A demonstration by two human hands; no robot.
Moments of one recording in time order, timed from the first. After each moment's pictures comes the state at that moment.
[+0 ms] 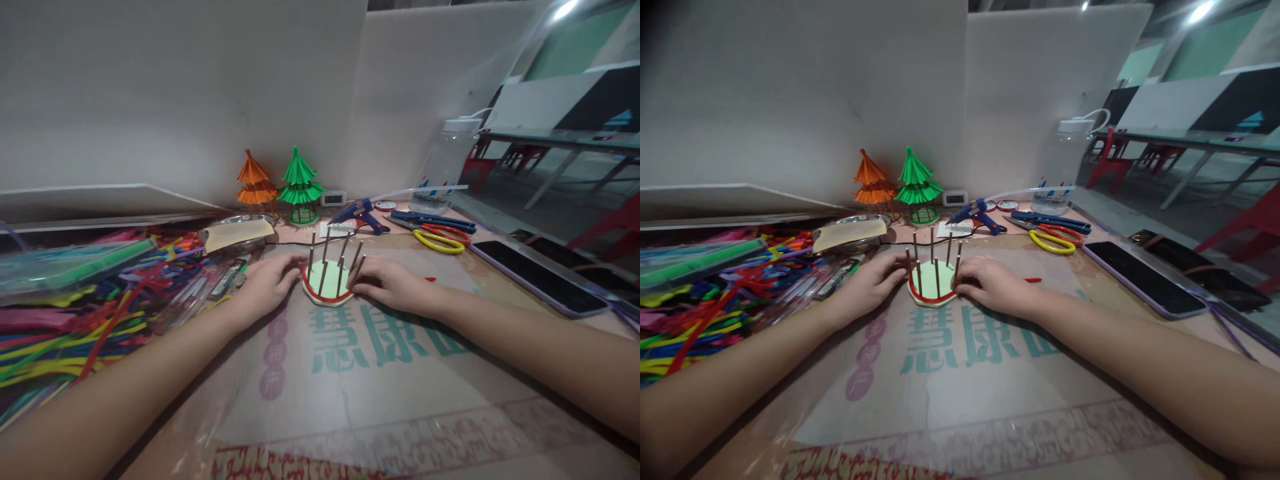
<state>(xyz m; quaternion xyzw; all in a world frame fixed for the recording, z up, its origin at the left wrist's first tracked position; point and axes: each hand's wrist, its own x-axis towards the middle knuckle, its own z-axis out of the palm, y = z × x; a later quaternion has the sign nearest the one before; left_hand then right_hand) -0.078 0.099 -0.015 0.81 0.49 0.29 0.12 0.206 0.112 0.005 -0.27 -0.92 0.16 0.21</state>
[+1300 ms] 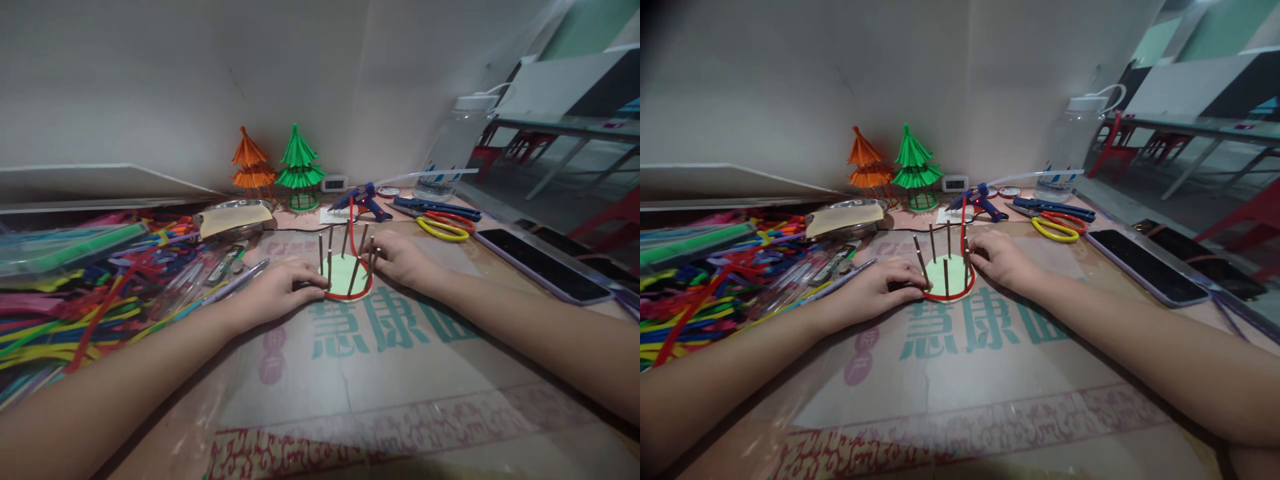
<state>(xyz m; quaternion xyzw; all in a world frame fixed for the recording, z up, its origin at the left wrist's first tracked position) -0.058 0.072 -0.003 0.87 0.36 0.25 0.21 0.217 0.140 -0.010 -0.39 -0.88 0.05 0.27</state>
